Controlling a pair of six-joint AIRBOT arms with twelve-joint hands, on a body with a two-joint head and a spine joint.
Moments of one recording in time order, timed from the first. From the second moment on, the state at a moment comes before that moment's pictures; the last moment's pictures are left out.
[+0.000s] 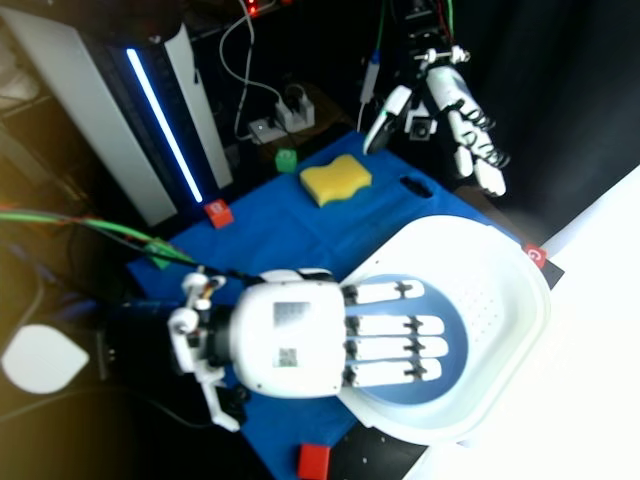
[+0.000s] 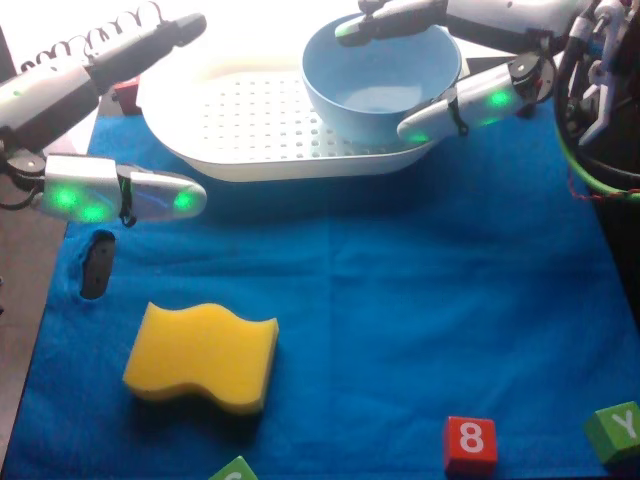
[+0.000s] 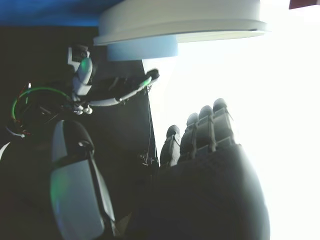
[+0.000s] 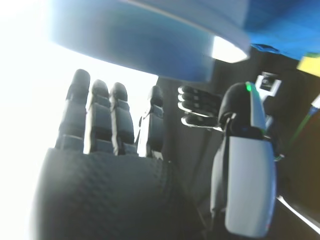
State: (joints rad) left arm 0.88 -0.98 1.27 0.00 -0.92 0.53; right arm -0.52 -1.46 1.94 -0.76 0.72 0.11
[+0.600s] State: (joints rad) left arm 0.88 -0.98 1.27 0.03 -0.91 0.51; right arm -0.47 -1.53 2.00 -0.86 0.61 0.11
